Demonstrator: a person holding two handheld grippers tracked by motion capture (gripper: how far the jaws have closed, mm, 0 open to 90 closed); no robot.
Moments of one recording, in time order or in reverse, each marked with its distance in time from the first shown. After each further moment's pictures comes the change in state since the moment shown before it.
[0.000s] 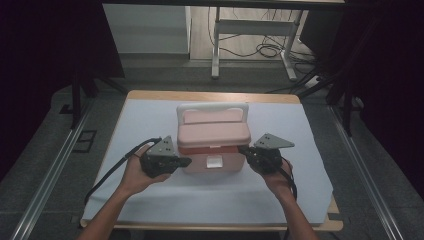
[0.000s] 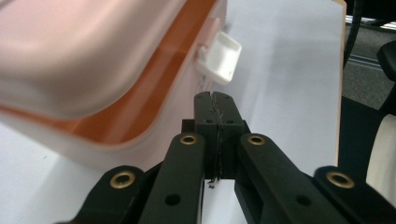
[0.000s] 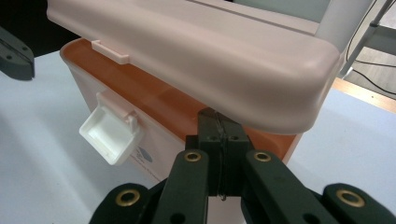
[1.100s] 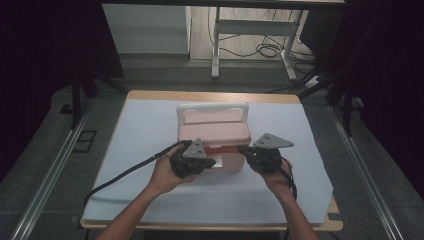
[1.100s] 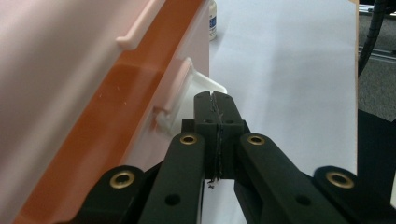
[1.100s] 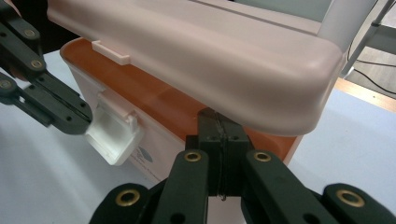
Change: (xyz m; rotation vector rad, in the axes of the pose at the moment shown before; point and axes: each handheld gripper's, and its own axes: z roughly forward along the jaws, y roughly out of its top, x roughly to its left) left arm -0.018 0.032 0.059 0.040 0.017 0.043; right arm 0.000 0.000 0.001 0.003 0.003 -0.001
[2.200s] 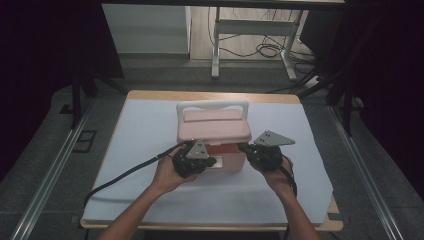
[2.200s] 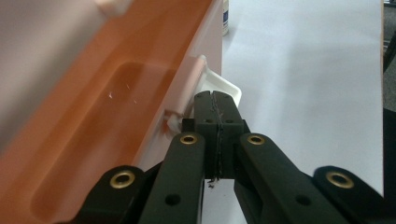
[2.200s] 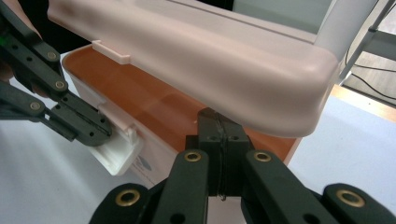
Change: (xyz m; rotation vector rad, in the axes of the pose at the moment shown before) left arm 0.001 -0.001 0.006 0.014 0.040 0.016; right arm -0.001 0.010 -0.003 -0.013 -0.002 -0.006
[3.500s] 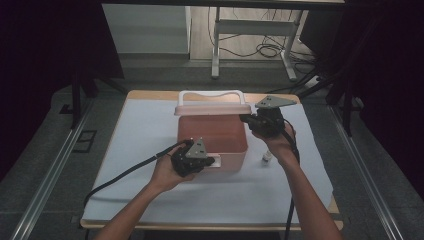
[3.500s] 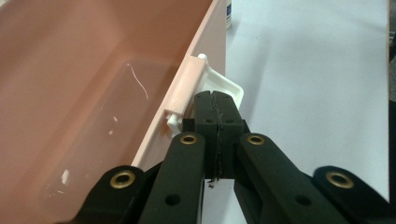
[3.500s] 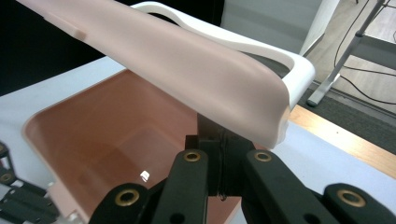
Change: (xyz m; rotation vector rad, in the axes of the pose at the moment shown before) left arm 0.003 0.000 -0.003 0.022 0.004 0.011; right arm -0.042 0.073 0.015 0.036 -0.025 -0.001
